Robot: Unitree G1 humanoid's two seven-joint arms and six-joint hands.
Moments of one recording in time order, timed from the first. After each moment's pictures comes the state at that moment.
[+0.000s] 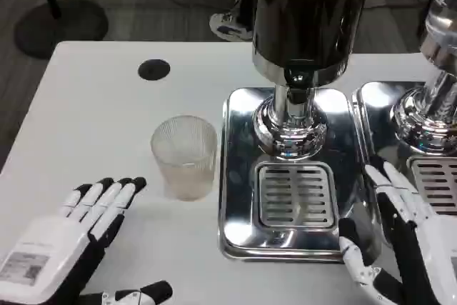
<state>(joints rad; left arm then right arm) 0.43 0.66 -0.01 0.02 0.75 -0.53 0.27 0.44 -0.30 0.21 -0.04 -0.79 -0.35 -0.59</state>
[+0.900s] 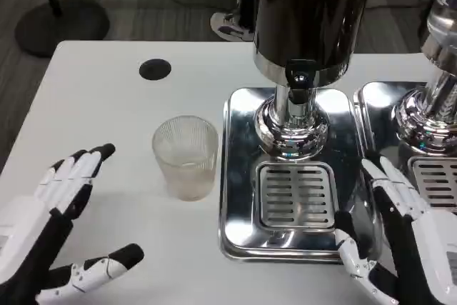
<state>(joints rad) 0.32 0.66 0.03 0.25 0.53 -0.76 0.30 0.42 -0.27 0.22 -0.04 -0.78 -0.34 -0.59</state>
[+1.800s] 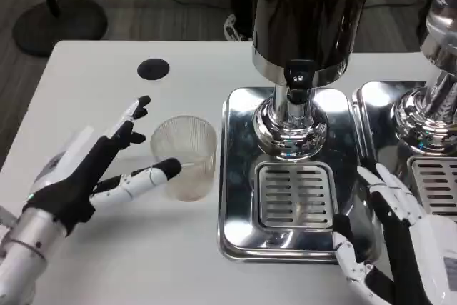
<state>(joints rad) -0.13 0.52 -0.08 0.45 0.34 -0.45 -0.09 0.44 -0.23 0.22 -0.05 -0.80 -0.34 -0.59</state>
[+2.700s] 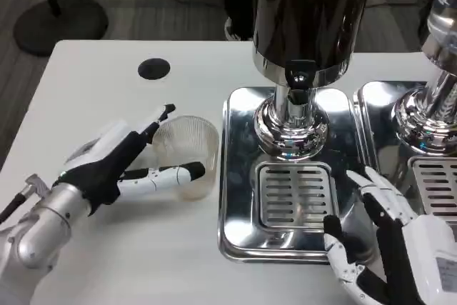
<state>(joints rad) -0.33 0.52 -0.20 0.64 0.41 -0.39 -0.14 0.43 -0.23 0.25 -0.05 -0.78 -0.34 -0.58</state>
